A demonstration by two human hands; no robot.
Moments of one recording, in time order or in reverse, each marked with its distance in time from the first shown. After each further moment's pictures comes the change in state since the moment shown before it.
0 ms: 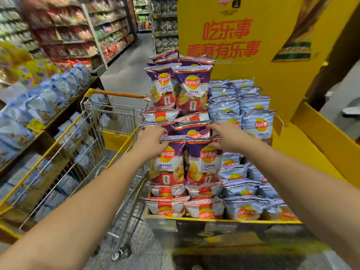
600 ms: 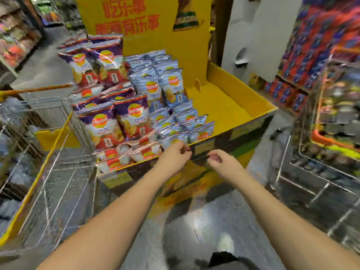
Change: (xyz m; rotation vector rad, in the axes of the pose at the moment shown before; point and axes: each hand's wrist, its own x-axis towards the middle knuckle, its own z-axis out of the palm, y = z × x) left_hand -0.256 0.261 0.081 -0.477 -0.373 0.191; right_hand -0.411 -0.043 0.121 0.942 0.269 0.773
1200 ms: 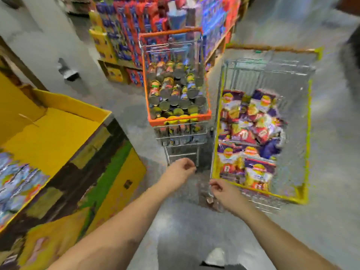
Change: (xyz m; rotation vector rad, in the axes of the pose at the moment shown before) left_hand -0.040 0.357 0.393 0.110 -0.668 0.434; right_hand -0.232 0.357 -0.277 0.205 0.377 0.540
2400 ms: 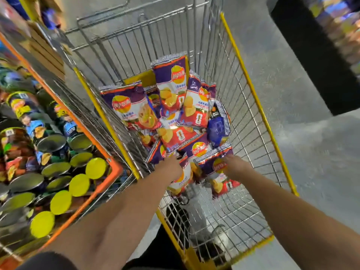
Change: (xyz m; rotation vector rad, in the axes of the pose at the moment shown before) left_hand 0.442 0.073 0.215 0.881 -0.823 0.051; right_hand 0.251 0.234 -0.177 -0.276 -0.005 0.749
